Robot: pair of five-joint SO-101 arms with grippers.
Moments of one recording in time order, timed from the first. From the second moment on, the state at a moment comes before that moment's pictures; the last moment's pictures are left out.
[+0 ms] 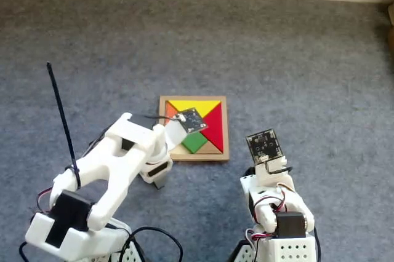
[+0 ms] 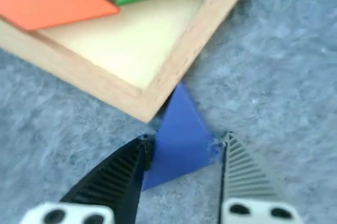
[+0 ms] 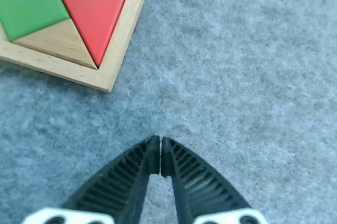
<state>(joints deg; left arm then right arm) 13.8 -6.2 47.2 60.5 -30.3 -8.3 -104.3 96.0 66.2 19.3</state>
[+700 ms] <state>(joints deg) 20.8 -22.8 46.3 74.4 -30.4 -8.3 -104.3 96.0 66.2 19.3</state>
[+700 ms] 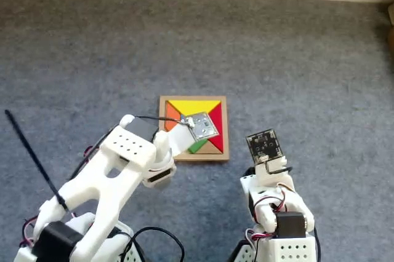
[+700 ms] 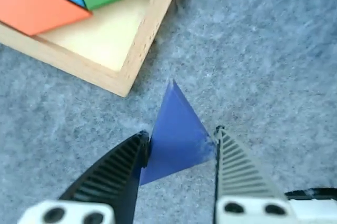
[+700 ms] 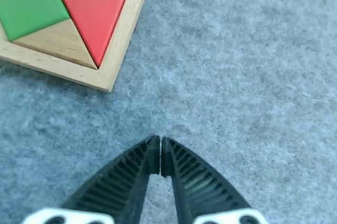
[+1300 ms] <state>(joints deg) 23.9 -14.4 31.9 74.6 -30.6 -8.3 -104.3 96.0 66.2 19.3</state>
